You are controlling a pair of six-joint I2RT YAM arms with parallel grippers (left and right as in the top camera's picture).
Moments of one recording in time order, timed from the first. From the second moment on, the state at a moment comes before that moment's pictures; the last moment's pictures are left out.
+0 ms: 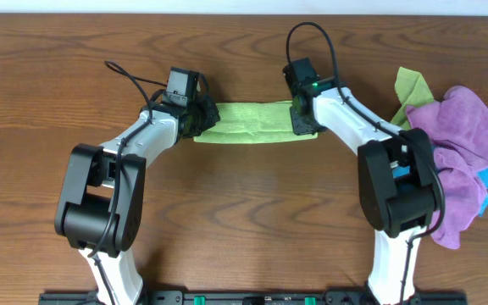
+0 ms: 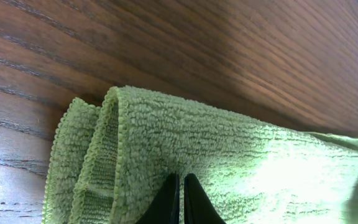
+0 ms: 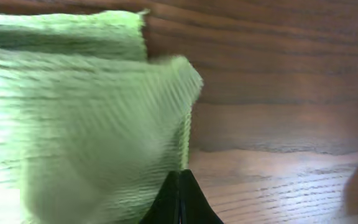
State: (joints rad) left arm -0.26 1.97 1.19 -0.24 0.26 -0.70; right arm 0.34 2.13 1.51 -0.76 0.32 0.23
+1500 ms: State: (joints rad) left arm -0.26 1.97 1.19 -0.24 0.28 -0.70; right arm 0.09 2.14 1.49 -0.62 -0.48 0.31
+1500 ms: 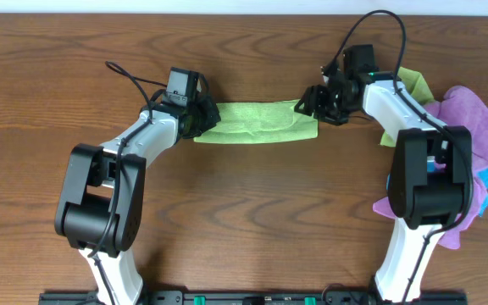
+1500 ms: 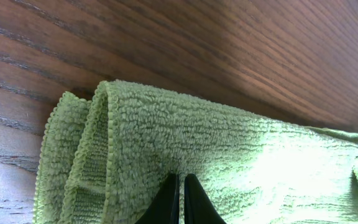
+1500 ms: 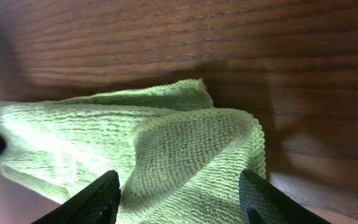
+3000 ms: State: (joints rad) left arm -0.26 1.97 1.19 -0.24 0.28 -0.70; right arm 0.25 2.01 1.49 -0.57 -0.41 0.28
